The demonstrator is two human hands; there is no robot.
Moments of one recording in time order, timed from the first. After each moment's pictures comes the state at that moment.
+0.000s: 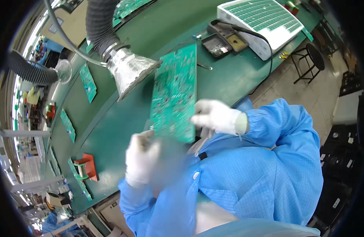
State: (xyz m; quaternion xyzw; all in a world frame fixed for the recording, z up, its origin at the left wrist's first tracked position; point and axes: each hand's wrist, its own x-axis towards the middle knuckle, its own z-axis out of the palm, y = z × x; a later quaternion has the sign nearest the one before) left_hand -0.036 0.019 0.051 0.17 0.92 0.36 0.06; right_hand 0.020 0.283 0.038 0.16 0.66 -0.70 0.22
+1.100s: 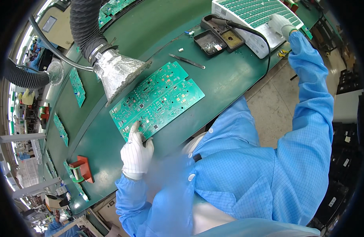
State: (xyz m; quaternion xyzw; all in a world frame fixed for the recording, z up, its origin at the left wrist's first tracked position) left_hand -0.063 0.016 0.001 0.35 0.93 0.11 -0.09; right_hand -0.057 0.742 0.010 0.22 0.96 0.20 -0.01
